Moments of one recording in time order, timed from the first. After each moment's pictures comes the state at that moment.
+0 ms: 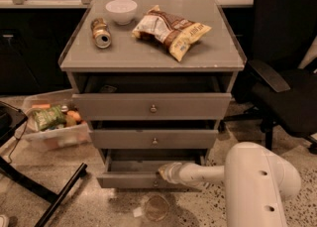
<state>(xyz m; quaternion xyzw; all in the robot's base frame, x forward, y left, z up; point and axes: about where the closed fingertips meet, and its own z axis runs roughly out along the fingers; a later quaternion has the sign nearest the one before) 0.643 -0.048 0.209 -0.28 0.89 0.16 0.33</state>
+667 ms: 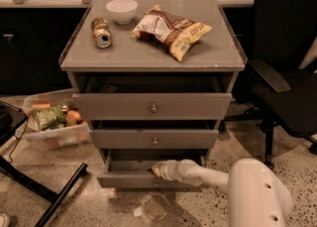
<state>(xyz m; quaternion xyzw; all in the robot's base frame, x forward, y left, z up) 0.664 -0.017 0.190 -0.30 0.86 0.22 0.34</state>
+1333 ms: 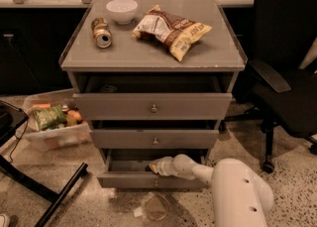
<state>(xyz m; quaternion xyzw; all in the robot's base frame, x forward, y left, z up) 0.691 -0.001 0.159 -0.30 0.87 0.23 0.32</state>
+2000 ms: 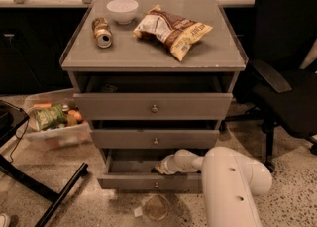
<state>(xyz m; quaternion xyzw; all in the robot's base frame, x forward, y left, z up) 0.686 -0.029 0.155 -0.38 0.87 0.18 0.27</state>
